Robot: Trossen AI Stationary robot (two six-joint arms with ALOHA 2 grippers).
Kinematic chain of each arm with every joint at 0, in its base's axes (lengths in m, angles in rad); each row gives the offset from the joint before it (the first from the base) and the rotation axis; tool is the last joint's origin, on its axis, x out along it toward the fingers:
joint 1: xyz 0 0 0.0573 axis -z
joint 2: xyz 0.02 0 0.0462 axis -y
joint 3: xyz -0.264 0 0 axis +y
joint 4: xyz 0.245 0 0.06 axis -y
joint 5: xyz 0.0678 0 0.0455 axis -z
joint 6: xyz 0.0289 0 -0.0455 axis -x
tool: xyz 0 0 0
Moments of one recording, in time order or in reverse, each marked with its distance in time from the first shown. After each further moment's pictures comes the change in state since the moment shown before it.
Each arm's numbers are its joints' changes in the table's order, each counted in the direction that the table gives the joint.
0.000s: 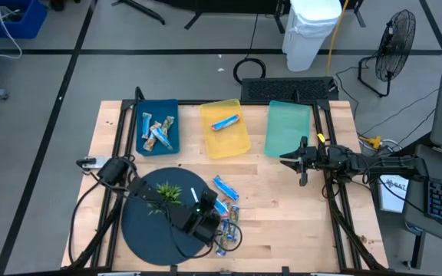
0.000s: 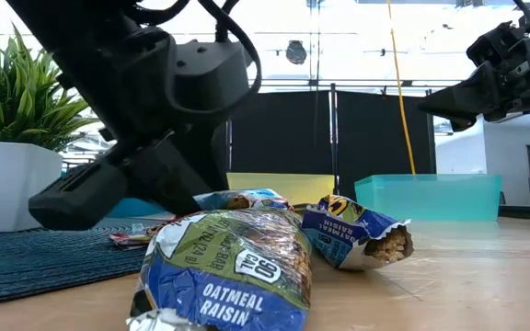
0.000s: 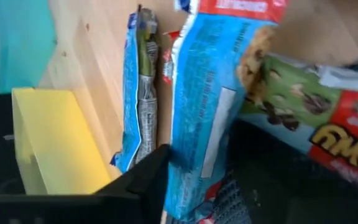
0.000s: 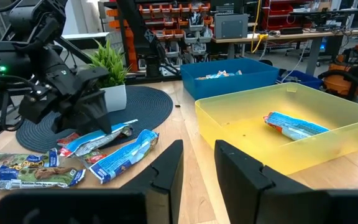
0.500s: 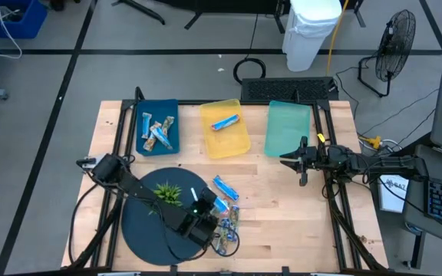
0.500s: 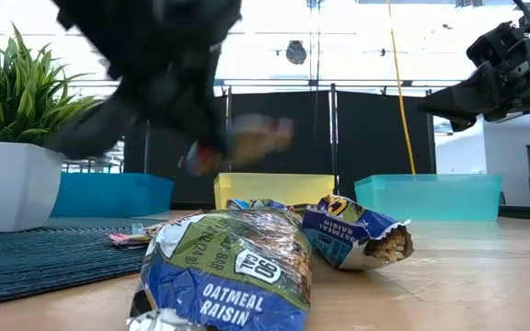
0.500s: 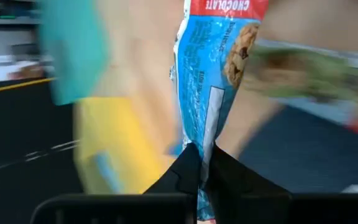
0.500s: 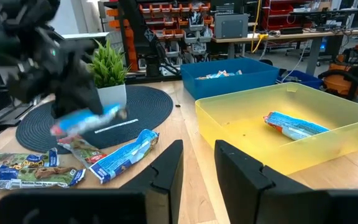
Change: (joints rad) left arm 0.027 0.074 -0.024 -0.058 -0.131 -0.104; right arm 0.000 0.000 0.000 0.000 0.000 0.000
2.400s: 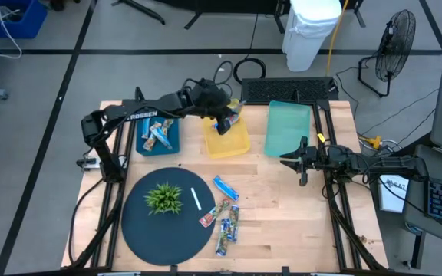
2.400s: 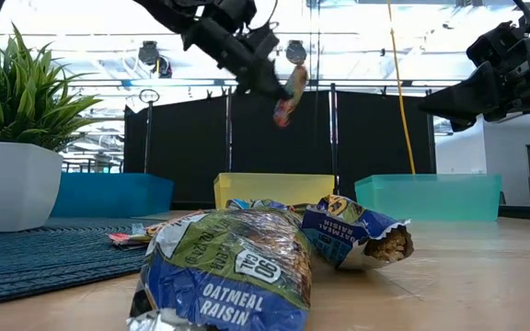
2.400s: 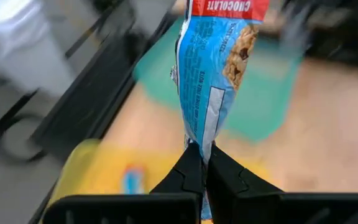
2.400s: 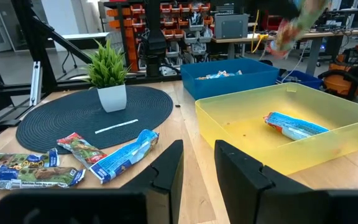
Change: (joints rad) left arm -0.968 0.274 -0.070 0.433 0.993 0.174; right arm 0.000 0.000 0.000 0.000 0.000 0.000
